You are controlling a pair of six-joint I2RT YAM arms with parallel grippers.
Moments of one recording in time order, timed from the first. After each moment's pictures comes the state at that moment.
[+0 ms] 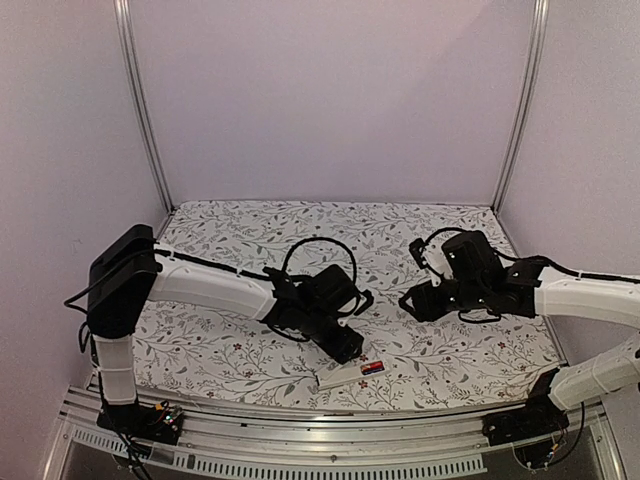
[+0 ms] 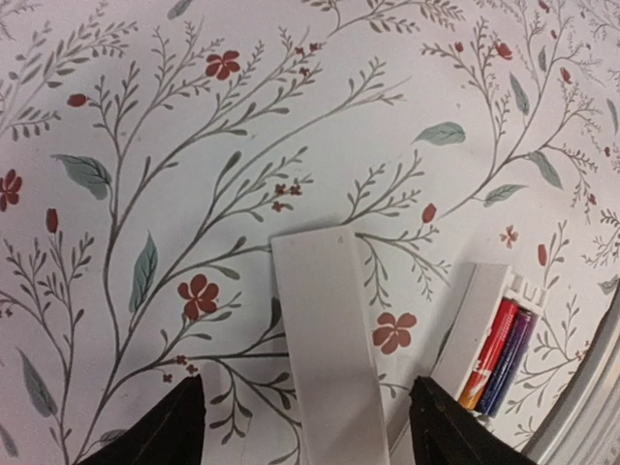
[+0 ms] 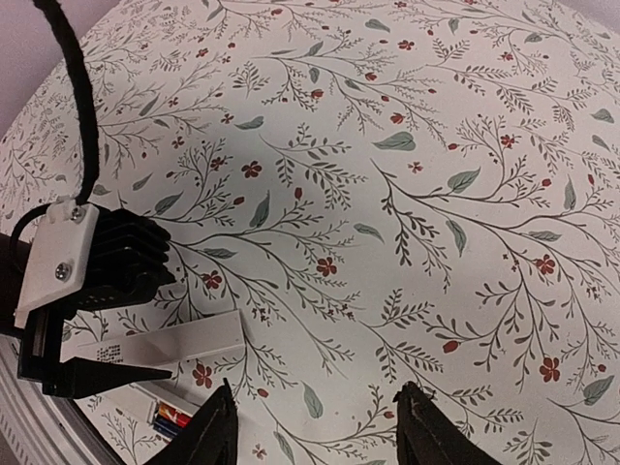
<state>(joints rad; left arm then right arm) -1.11 1.99 1.29 -0.34 0.02 -0.29 0.78 1.24 0.76 -0.29 0.03 0.28</state>
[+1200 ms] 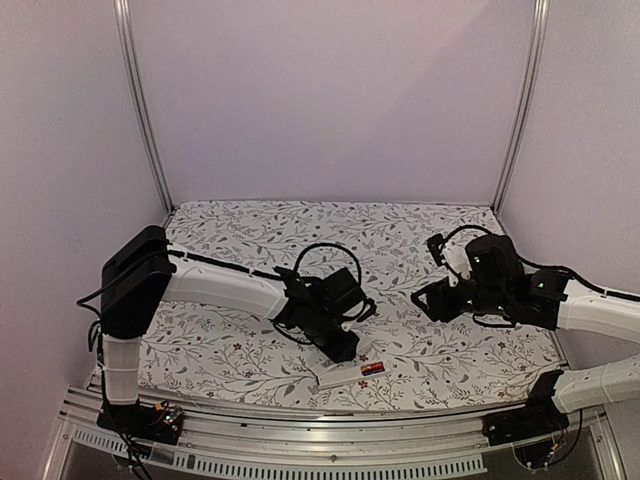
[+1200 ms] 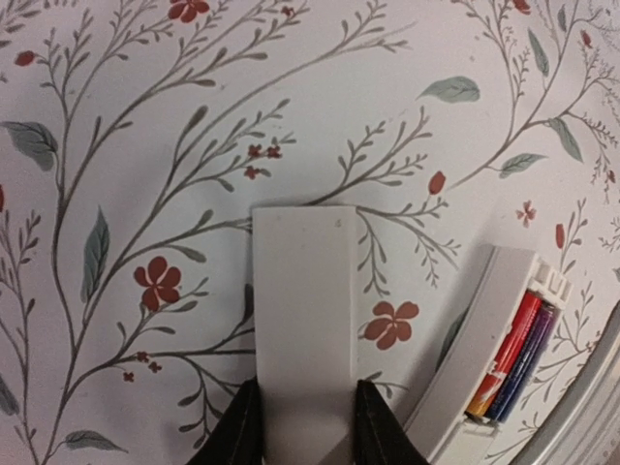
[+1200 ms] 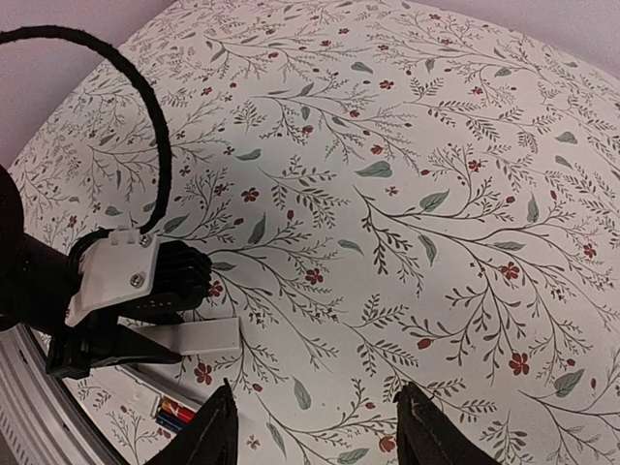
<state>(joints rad) -1.12 2.06 1.38 -0.45 0.07 -0.30 0.78 1.05 0.67 -0.28 0.07 0.27</state>
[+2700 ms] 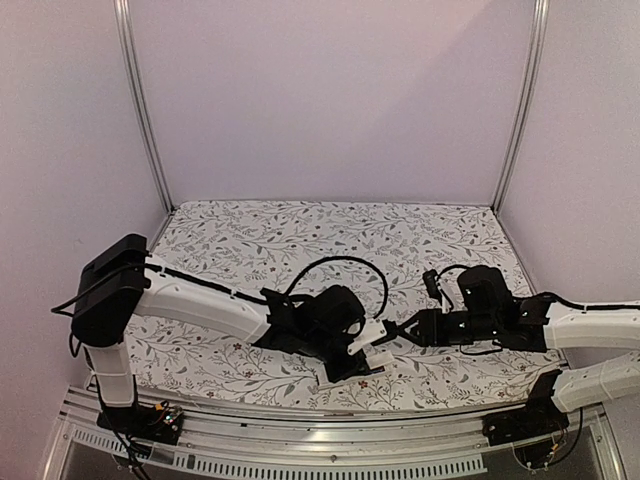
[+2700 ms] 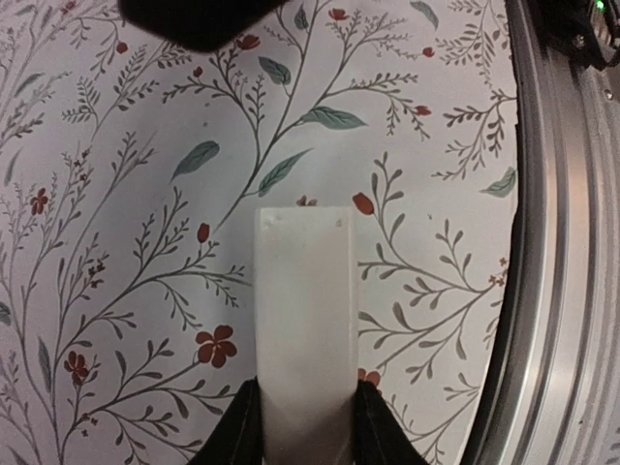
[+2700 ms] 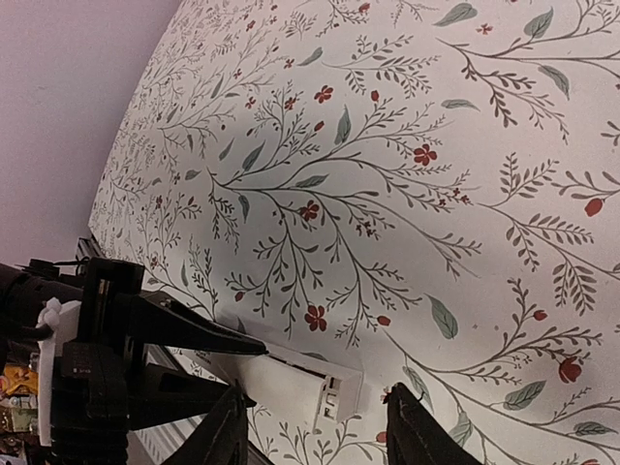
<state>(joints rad) -1.22 1.94 1.19 -0.17 0.10 0.06 0.83 1.10 0.47 -0.05 -0.20 0.71</state>
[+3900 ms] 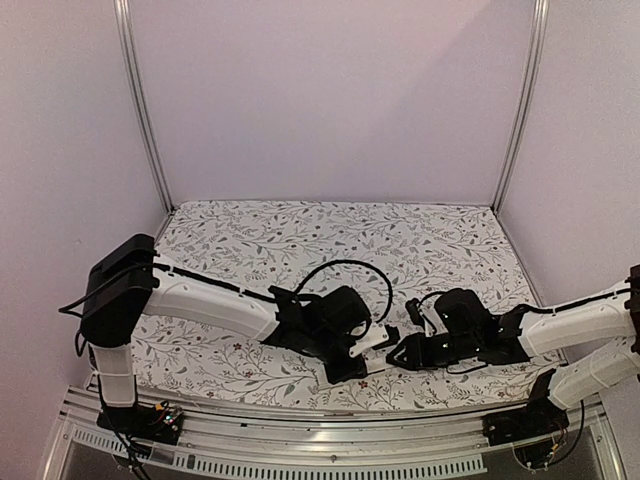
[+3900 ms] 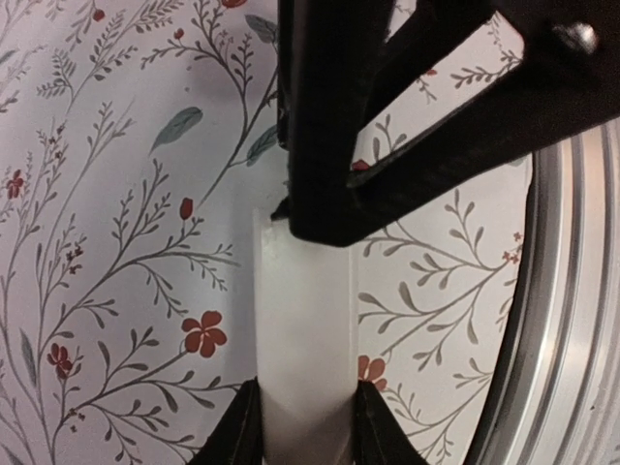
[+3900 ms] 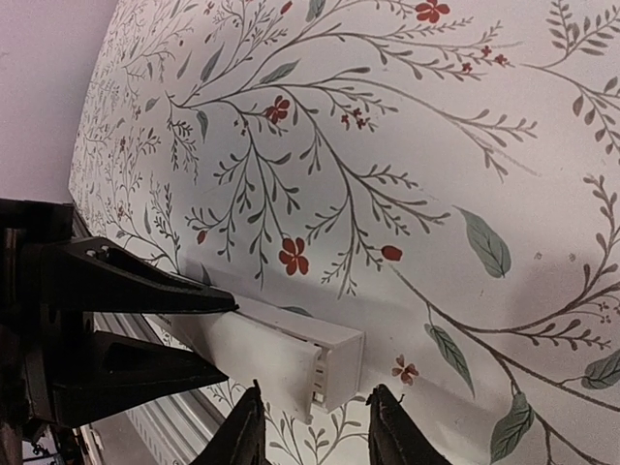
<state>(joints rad) -1.22 1.98 1.26 -0.28 0.11 0.08 0.92 1.29 0.41 0.10 -0.23 0.83</state>
